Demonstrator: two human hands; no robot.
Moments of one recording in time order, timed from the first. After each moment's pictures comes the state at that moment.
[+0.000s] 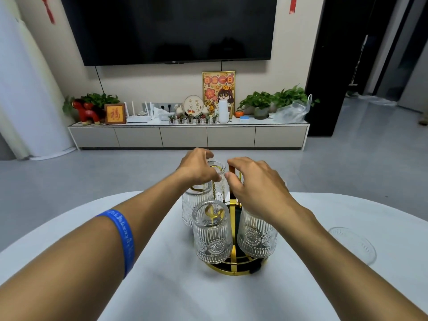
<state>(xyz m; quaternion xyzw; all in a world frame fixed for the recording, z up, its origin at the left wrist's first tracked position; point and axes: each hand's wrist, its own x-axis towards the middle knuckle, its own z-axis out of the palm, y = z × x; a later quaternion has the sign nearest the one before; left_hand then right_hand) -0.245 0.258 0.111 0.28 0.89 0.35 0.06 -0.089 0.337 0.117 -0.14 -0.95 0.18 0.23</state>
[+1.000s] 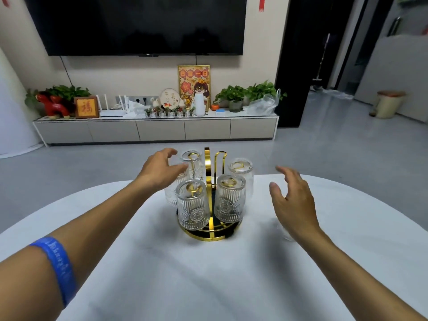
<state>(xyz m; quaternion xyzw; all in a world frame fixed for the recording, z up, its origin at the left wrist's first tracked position) -0.189 0.186 0.116 0.28 0.88 0.38 0.04 0.035 0.375 0.058 -0.30 -0.83 0.26 0.38</state>
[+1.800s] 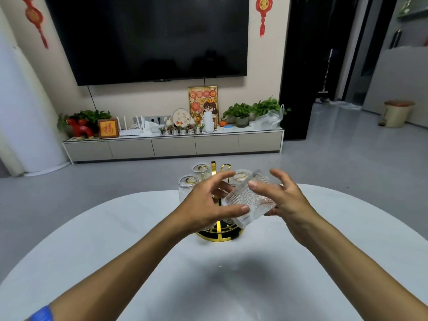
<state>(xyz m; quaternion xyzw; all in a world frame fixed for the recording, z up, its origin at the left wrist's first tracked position) -0.039 0.153 0.159 0.48 0.74 0.45 0.14 0.085 0.313 0.149 -0.22 -0.68 0.65 0.24</state>
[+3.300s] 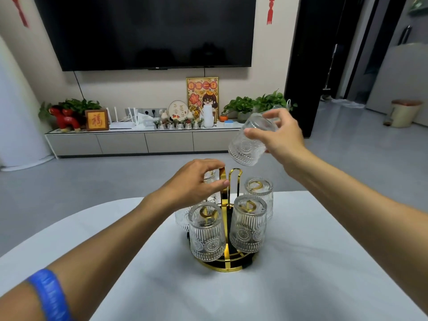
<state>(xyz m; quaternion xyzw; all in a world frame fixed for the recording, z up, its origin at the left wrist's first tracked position) -0.202 0.216 0.125 0.51 0.81 0.30 0.03 -0.088 0.397 0.183 -0.23 -0.76 0.47 0.39</state>
